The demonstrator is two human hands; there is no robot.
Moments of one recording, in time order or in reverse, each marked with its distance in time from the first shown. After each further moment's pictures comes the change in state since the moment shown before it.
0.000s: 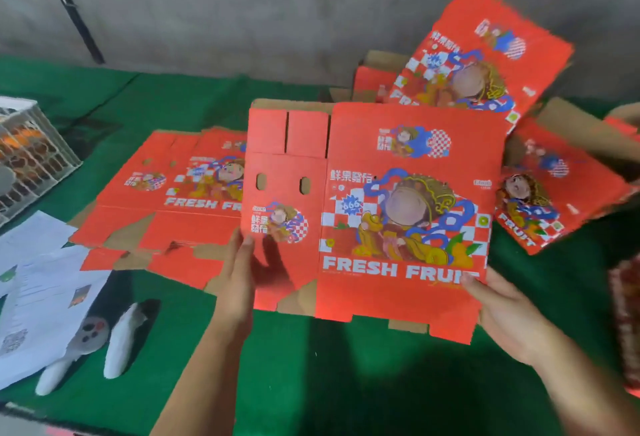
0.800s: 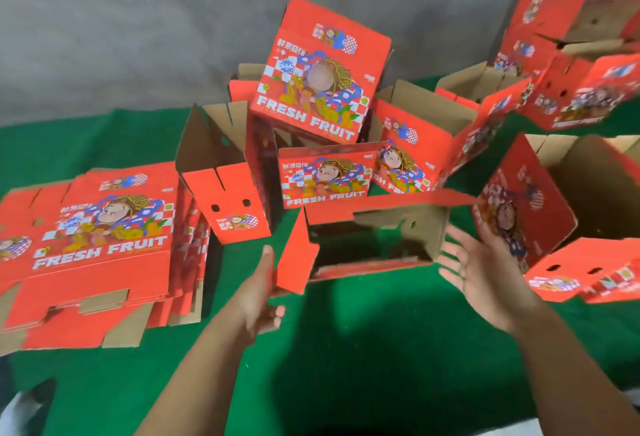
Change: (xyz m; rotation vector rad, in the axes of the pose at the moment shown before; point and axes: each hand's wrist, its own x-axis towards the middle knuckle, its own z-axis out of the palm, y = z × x) left_hand -0.077 0.022 0.158 0.294 -0.524 -0.576; right_hand -0.100 -0.018 -0.114 0.224 0.300 -0.072
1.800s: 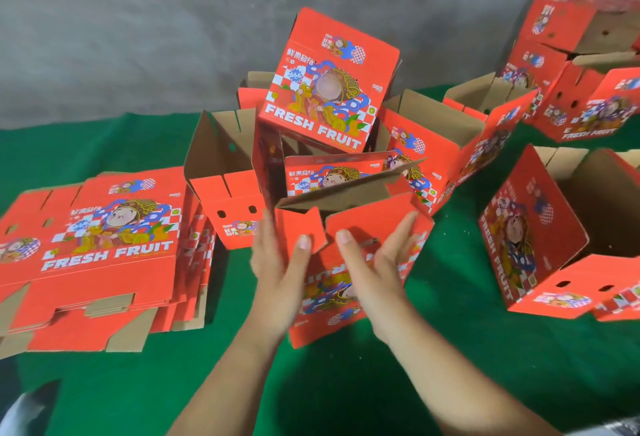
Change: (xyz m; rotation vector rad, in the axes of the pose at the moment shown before) left_hand -0.035 0.022 0.037 0.210 0.209 0.816; right_hand -0.025 0.022 0.176 -0.376 0.125 -0.279
